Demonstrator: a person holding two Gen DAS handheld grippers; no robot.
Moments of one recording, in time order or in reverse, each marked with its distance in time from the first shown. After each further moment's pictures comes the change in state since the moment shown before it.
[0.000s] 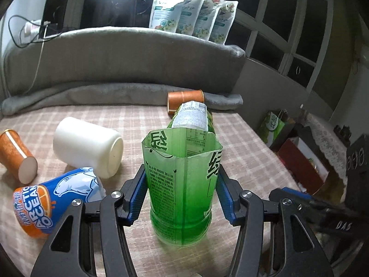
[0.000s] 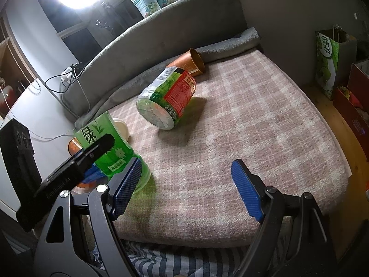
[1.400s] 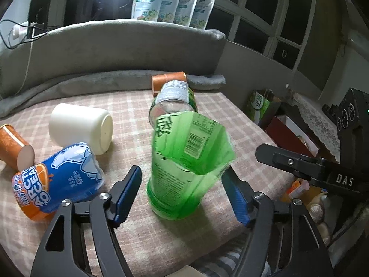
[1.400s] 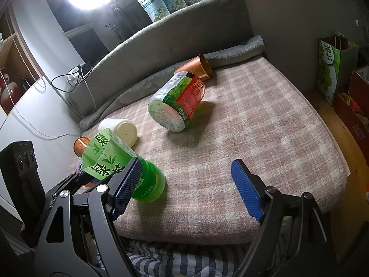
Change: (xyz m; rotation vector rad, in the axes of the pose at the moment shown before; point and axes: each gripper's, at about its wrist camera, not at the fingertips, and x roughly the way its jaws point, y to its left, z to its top) left arm -0.025 -0.008 -0.024 0.070 0.080 -0.074; right arm -0.013 0.015 -0.004 -0.024 -0.032 0.013
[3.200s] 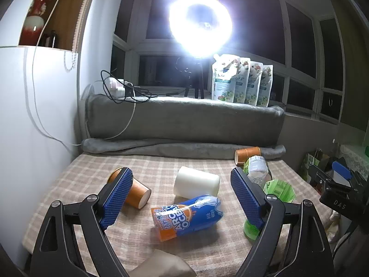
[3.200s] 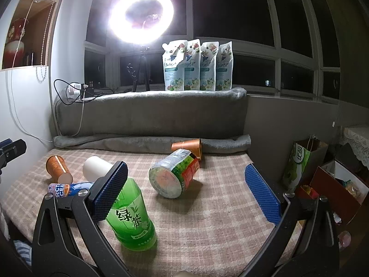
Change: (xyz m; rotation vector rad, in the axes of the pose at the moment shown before) left arm -0.136 0.065 -0.010 -0.077 -0.432 0.396; right arm -0.036 0.095 -0.013 -0.360 -0.491 -0.276
